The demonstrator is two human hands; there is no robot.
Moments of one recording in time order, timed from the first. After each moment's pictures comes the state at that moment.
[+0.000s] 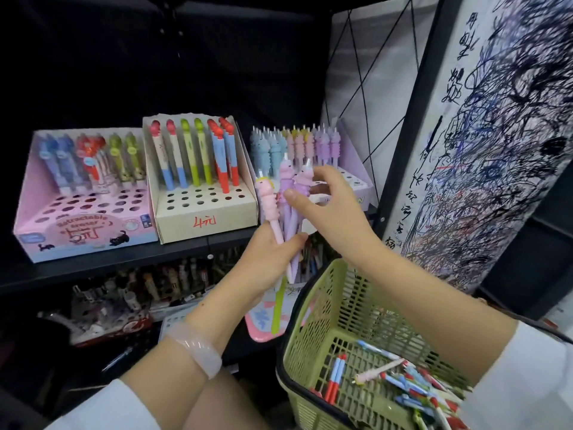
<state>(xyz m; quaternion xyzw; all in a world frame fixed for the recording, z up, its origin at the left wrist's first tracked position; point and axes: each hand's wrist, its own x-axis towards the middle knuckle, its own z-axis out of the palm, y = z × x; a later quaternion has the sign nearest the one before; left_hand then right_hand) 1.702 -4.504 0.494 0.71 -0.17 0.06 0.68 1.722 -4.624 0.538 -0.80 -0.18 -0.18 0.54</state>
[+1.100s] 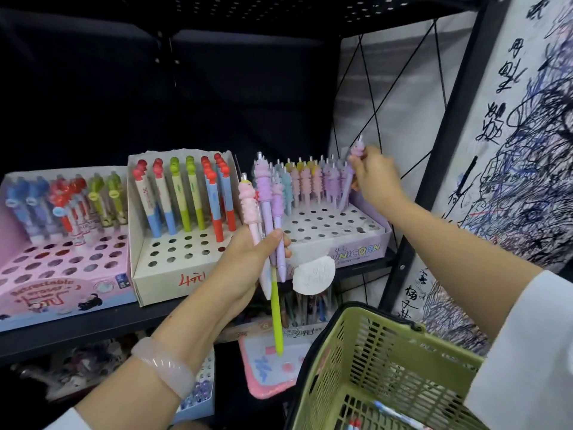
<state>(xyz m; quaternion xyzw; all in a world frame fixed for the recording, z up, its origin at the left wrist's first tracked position) 1.780 -4.483 0.523 0.63 -0.09 0.04 0.77 1.904 -4.690 0.581 -0.90 -0.07 -0.31 0.29</state>
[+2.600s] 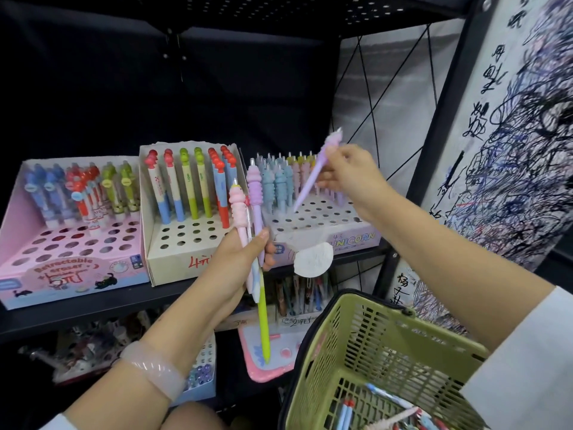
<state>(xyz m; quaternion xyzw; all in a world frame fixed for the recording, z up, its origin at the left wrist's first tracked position) 1.752 -4.467 0.515 0.62 -0.06 0.04 0.78 1.830 -4.643 0.600 -0.74 -0.13 -0.11 0.65</state>
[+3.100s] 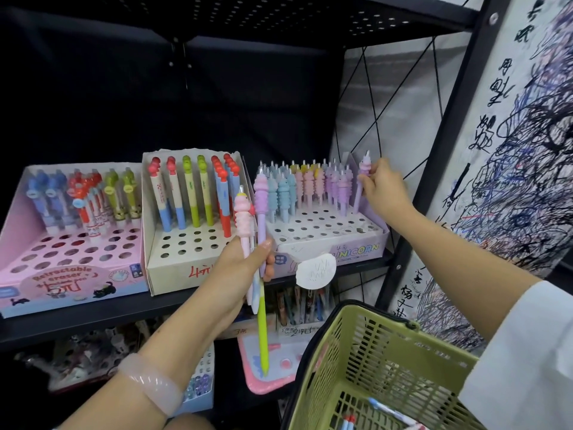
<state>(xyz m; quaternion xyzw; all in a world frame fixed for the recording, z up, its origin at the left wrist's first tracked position) 1.755 -4.466 0.514 0.64 -0.06 0.04 0.76 1.890 -4.703 0.573 -0.91 -0.05 -0.30 0.27</state>
